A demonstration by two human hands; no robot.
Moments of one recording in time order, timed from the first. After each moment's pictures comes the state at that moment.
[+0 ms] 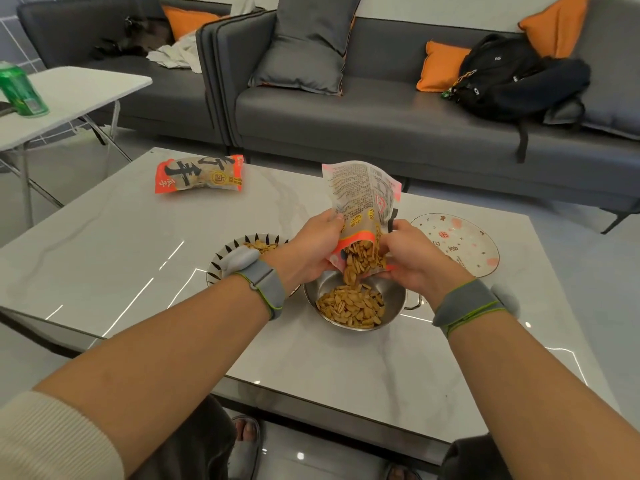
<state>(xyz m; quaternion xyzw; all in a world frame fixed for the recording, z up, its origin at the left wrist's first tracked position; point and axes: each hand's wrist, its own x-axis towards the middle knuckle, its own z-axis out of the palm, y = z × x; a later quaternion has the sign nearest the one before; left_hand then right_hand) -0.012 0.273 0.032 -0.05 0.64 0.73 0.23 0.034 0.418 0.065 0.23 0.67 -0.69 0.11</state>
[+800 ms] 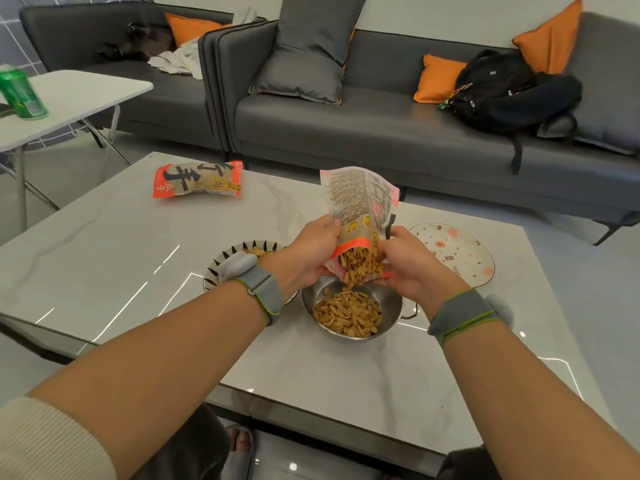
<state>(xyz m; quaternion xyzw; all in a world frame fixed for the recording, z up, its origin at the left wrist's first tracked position) -0.017 0.271 0.031 -0.04 0.66 0.72 0.21 0.031 0.420 0.065 0.22 0.66 -0.71 0.10</state>
